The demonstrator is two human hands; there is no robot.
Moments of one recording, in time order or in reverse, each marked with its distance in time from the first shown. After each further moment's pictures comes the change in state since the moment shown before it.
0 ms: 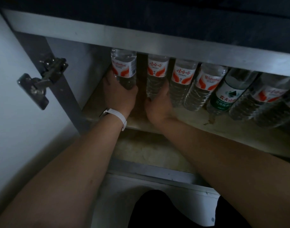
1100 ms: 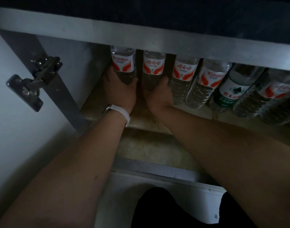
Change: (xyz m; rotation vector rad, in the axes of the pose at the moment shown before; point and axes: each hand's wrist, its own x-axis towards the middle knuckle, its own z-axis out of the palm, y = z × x) left_hand 0.005 0.000 0.012 -0.026 0.033 -0.010; right_hand 0.023 -0.016 -0.004 -0.005 -0.041 0.107
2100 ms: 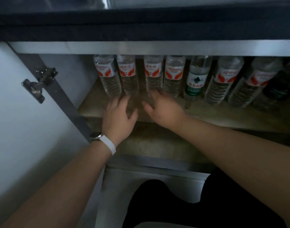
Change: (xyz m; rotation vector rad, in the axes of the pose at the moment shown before) left_hand -0.135 0.042 -0.060 0.502 -0.373 0.423; right_hand -0.074 0.057 -0.124 -0.360 -0.177 -0.463
